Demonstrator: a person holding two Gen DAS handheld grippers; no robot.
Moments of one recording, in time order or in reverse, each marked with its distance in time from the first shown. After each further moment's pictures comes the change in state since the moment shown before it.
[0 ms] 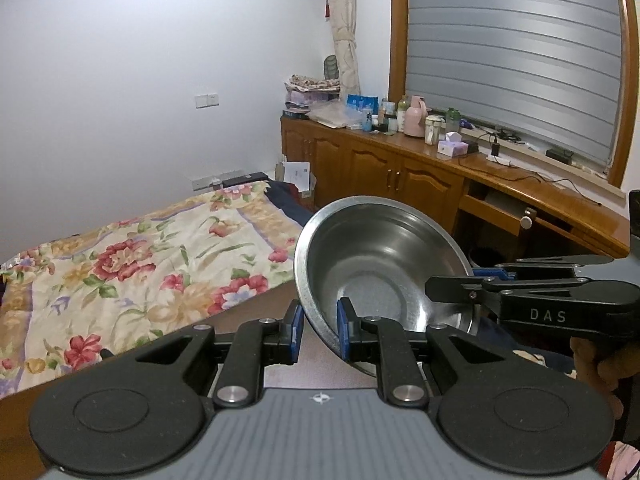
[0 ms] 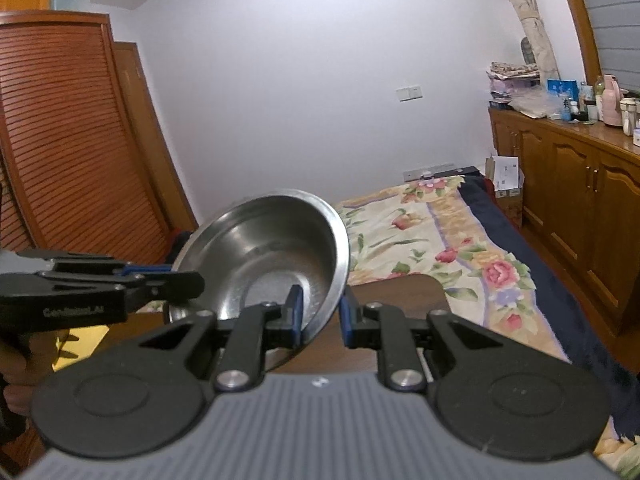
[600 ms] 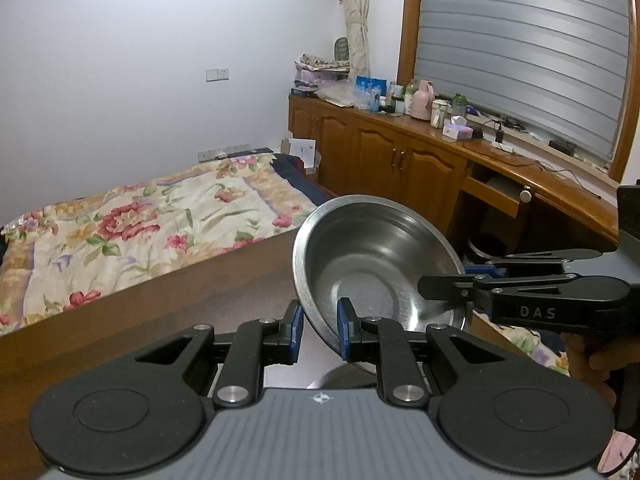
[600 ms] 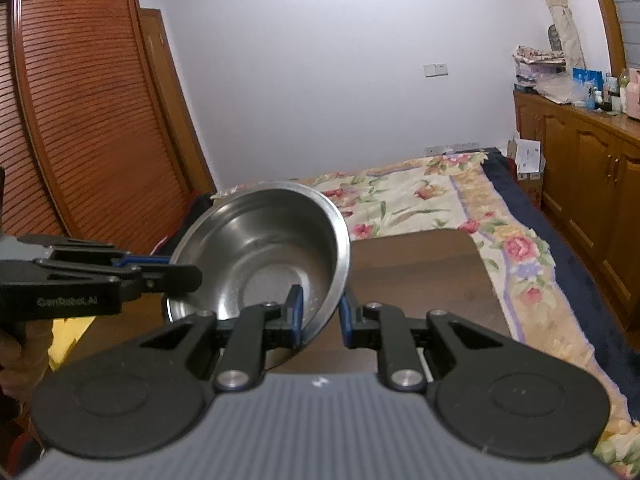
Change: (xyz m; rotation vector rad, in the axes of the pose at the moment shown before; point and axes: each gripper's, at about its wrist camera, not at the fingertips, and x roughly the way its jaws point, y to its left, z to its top) left arm -0.018 0.012 -0.054 -0.049 0.046 -0.004; right arm 0.001 0.027 -0.042 -0.045 0.077 0.041
